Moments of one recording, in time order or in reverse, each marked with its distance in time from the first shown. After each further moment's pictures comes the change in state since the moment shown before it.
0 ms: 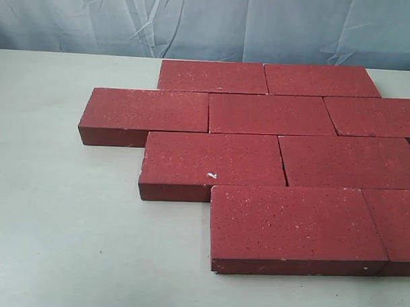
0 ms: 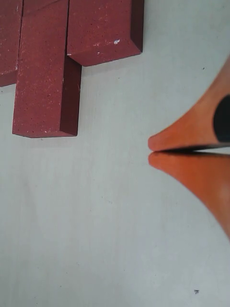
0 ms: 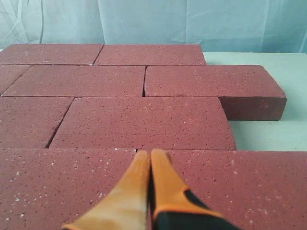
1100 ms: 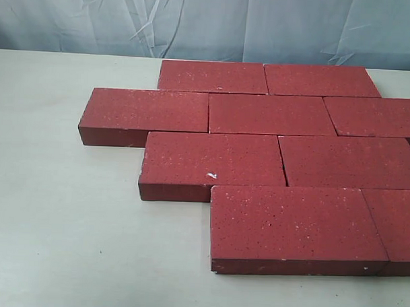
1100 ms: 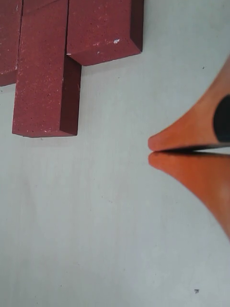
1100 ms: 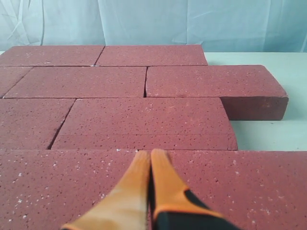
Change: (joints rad) left arm 0.000 0.000 0.000 0.002 0.000 0.002; right arm 0.000 0.000 0.000 0.011 -0.002 0.000
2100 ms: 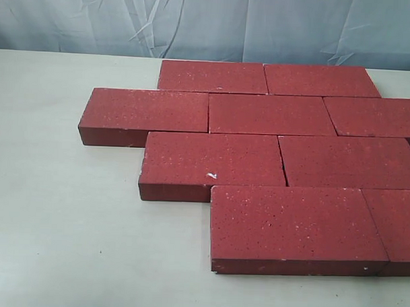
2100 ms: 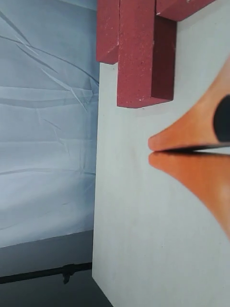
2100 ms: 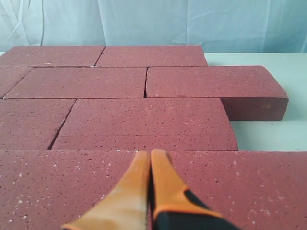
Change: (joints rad) left arm -0.012 -0.497 0.526 0.080 -0.619 0.002; right arm 0.000 0.000 0.000 0.000 -0.002 0.000
